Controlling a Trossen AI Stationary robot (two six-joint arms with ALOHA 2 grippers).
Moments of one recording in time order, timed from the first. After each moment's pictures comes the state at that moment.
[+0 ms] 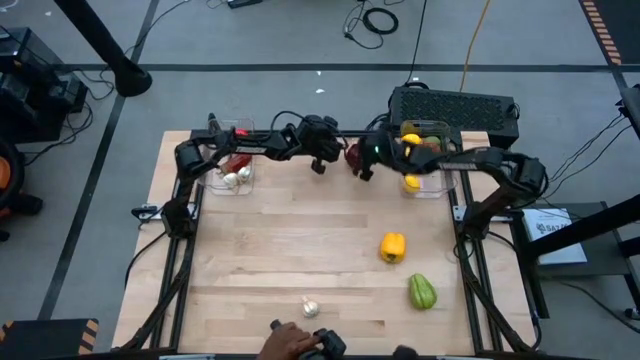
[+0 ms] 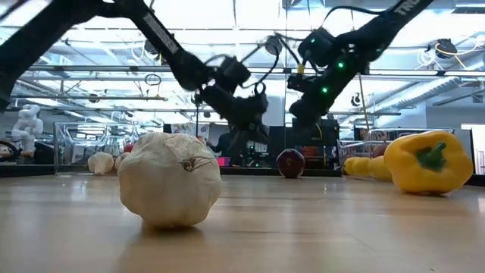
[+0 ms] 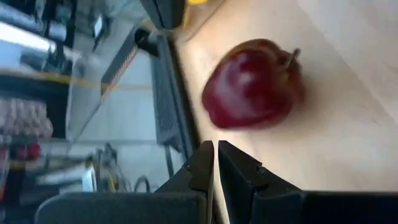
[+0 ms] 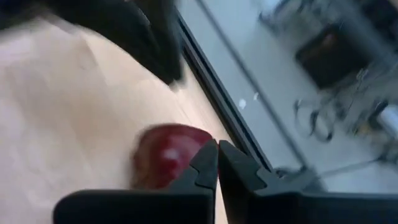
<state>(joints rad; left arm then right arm) 0.51 2.07 1.36 0.17 0.08 1.13 -0.47 1.56 0.89 -0.02 0.37 -0.23</state>
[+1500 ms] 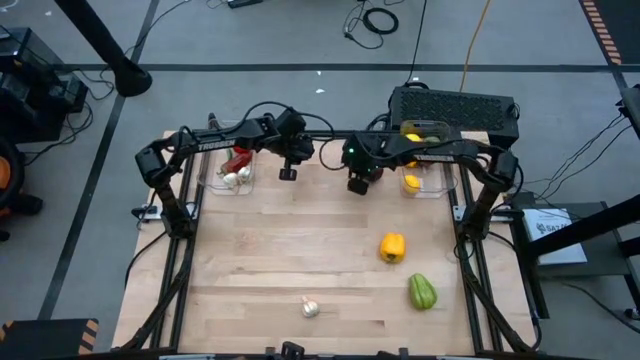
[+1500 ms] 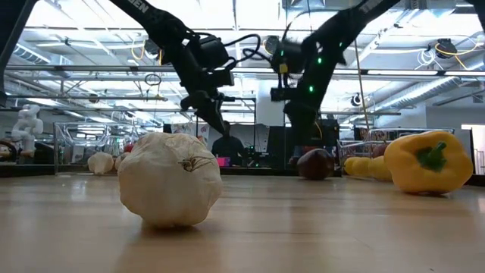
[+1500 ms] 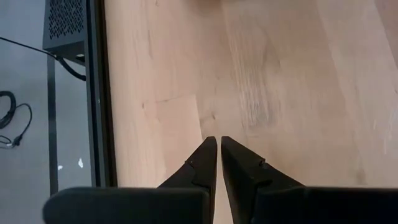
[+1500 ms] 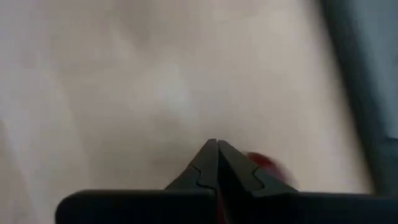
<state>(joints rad) 0.55 1.76 1.30 -0.53 0.15 0.75 -0.43 1.76 1.21 -0.56 0.15 -0.14</state>
